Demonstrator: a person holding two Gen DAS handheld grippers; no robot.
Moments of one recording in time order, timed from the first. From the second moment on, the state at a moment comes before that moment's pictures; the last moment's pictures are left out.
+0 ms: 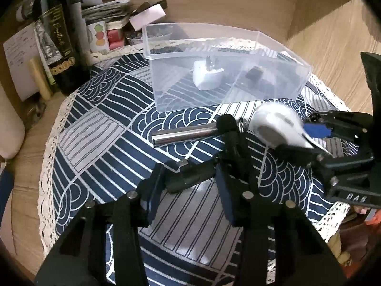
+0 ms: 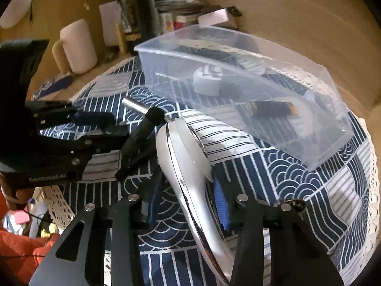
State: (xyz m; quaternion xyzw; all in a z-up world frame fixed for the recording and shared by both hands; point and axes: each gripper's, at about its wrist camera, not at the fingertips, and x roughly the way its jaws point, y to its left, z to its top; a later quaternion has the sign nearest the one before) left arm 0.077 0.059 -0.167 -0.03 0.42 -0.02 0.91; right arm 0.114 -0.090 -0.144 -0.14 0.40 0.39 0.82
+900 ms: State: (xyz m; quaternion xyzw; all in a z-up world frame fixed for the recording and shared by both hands) left arm 0.089 0.069 -0.068 -0.03 0.30 0.01 0.95; right arm 0.136 -0.143 -0.024 -0.04 0.23 0.31 0.92
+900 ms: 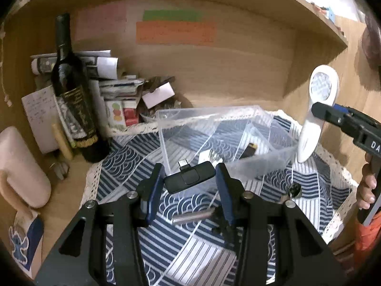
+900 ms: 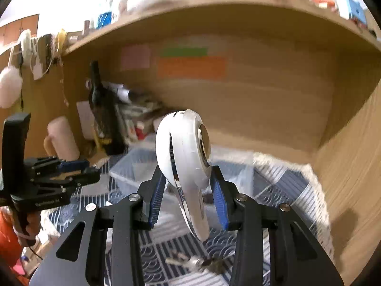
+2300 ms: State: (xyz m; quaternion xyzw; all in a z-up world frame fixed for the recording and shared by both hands) left arm 0.164 0.058 -0.082 0.00 0.35 -0.02 0.93; right arm 0.221 -0.060 -0.089 -0.15 0.35 0.32 0.87
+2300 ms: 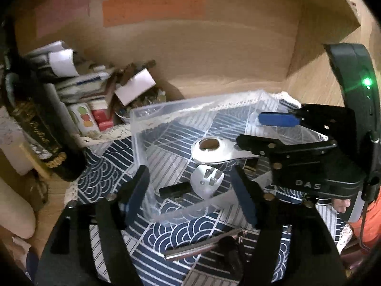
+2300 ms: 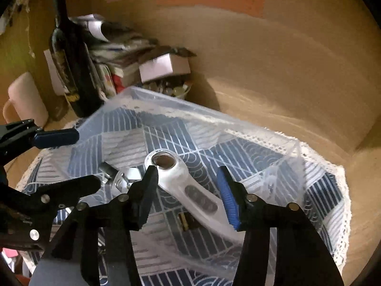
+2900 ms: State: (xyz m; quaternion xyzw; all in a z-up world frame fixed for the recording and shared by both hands) left arm 0.097 0.056 -0.105 0.00 0.37 0.00 0.93; right arm 0.149 -0.150 -0.066 -0.08 0.30 0.26 0.92
